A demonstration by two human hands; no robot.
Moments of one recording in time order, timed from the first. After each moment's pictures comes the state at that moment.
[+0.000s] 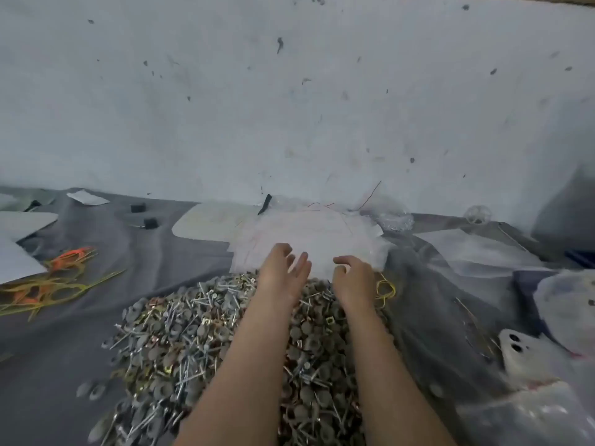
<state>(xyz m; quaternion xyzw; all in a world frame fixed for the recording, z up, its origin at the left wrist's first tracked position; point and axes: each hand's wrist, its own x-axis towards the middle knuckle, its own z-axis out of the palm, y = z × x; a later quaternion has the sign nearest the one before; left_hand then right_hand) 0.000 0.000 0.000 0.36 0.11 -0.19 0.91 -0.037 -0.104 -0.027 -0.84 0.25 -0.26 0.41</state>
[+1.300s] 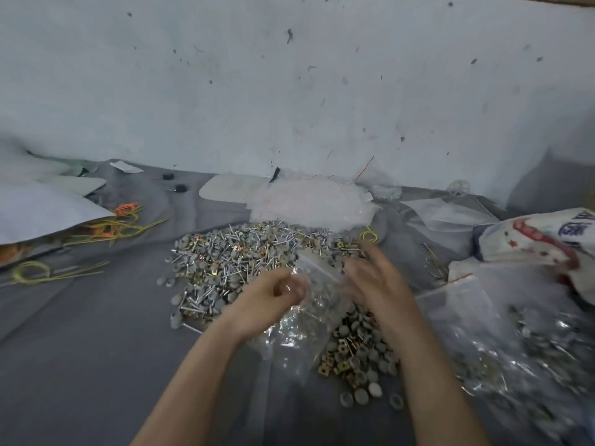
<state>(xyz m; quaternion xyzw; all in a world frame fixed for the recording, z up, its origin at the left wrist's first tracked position) -0.203 0.144 -0.011 0.78 -0.31 -0.14 0.53 -0.278 -0.041 -0.004 -0.77 0.09 -0.16 0.61</state>
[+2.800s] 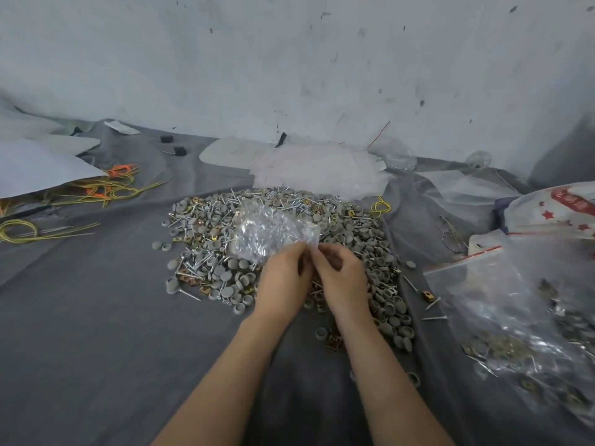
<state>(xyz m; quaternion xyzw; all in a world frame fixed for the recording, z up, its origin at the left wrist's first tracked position) -0.184 0.095 -0.078 0.85 -0.23 0.14 0.44 -0.213 0.002 -0.080 -0.73 0.14 -0.26 0.61</state>
